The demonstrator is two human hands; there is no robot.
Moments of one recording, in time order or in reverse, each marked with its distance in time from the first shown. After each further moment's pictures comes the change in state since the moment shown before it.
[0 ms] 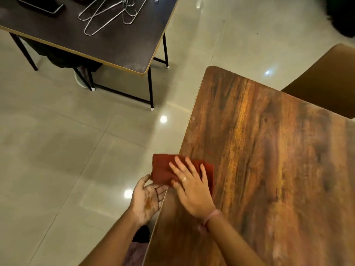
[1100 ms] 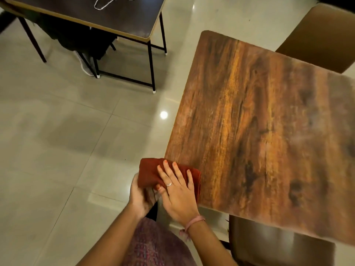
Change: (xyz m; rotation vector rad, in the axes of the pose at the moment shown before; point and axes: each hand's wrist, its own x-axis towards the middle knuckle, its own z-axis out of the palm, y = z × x) left_hand -0.101 -0.124 -0.118 -0.131 0.072 0.117; right_hand -0.185 -0.105 0.104 0.027 0.074 0.089
